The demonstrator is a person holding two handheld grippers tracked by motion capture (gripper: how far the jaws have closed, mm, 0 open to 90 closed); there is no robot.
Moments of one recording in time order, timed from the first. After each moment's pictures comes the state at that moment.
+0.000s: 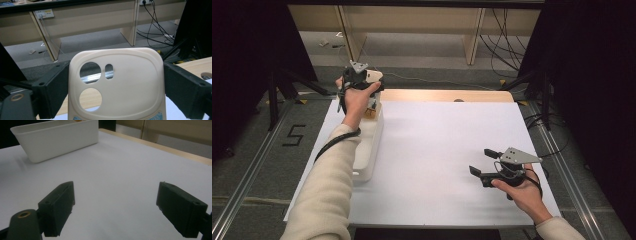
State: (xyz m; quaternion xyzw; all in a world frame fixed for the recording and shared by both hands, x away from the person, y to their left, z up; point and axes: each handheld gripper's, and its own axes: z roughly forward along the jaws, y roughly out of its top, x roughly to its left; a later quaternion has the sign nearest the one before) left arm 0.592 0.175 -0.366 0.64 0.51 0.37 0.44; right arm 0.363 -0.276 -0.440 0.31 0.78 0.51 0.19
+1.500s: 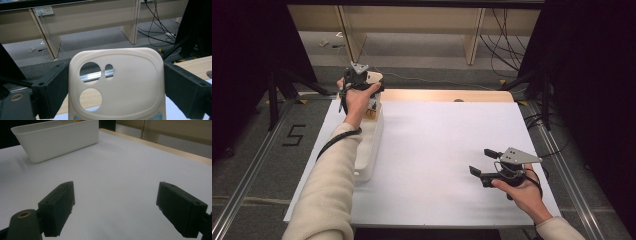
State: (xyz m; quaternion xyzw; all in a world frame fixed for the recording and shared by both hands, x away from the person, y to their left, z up) left arm 0.601 0.177 -0.377 0.64 0.51 0.37 0.43; right arm 0.363 -0.277 -0.440 0.31 0.78 0.51 0.19
